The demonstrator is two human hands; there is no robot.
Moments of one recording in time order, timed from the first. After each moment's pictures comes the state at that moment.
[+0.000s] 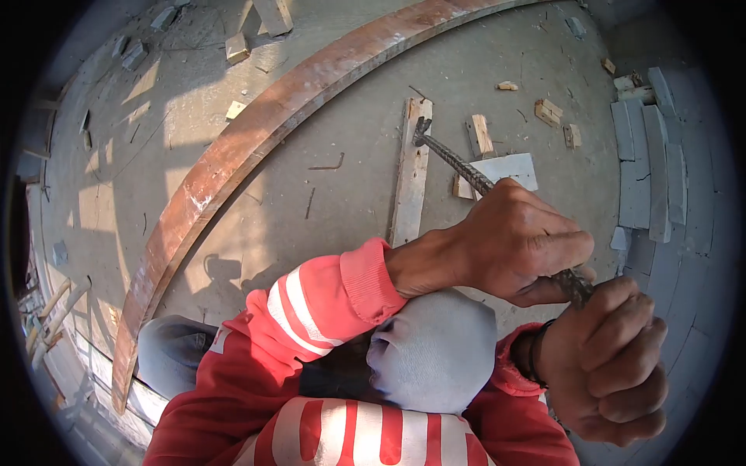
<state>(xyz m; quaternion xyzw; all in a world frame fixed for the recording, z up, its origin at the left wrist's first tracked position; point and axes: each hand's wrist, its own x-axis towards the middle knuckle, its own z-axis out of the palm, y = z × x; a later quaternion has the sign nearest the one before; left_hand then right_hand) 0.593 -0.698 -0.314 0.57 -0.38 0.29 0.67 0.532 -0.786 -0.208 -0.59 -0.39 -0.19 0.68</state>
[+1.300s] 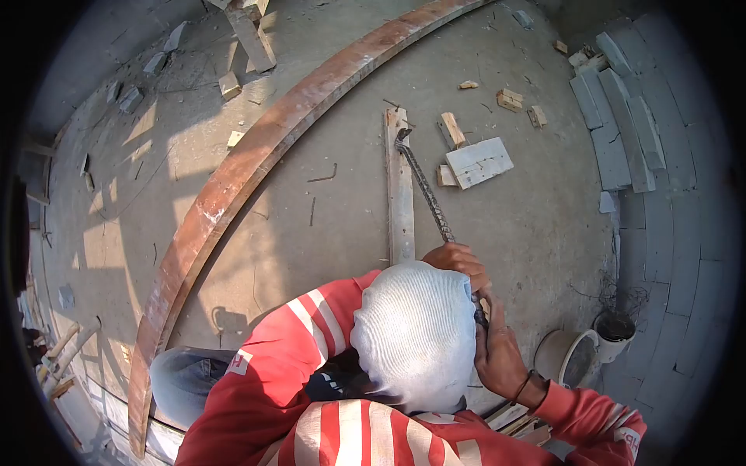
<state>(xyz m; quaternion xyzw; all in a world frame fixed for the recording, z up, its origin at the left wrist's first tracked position) 0.473 -0.712 -0.471 0.57 -0.56 0.15 0.58 0.330 -0.807 -0.276 -0.94 0.02 0.19 0.30</state>
